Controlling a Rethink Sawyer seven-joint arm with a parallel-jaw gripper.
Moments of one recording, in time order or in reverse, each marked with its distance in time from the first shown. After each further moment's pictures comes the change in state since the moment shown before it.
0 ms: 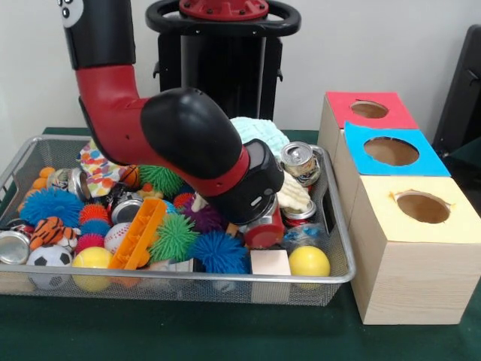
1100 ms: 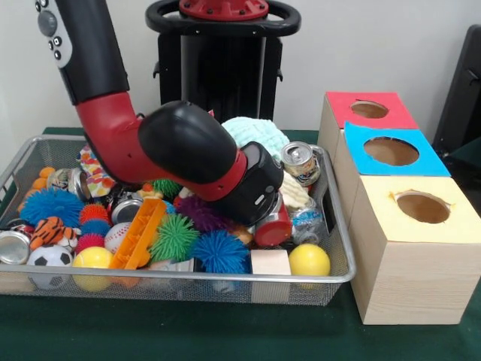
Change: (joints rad) arm -0.191 0.101 0.230 0.051 -0.184 -0.038 0.000
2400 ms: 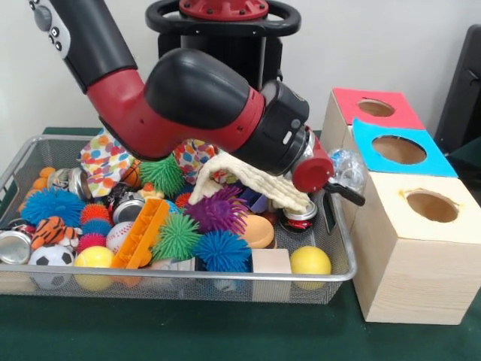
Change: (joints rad) arm -0.147 -0.057 0.250 0.188 0.014 -0.001 0.000
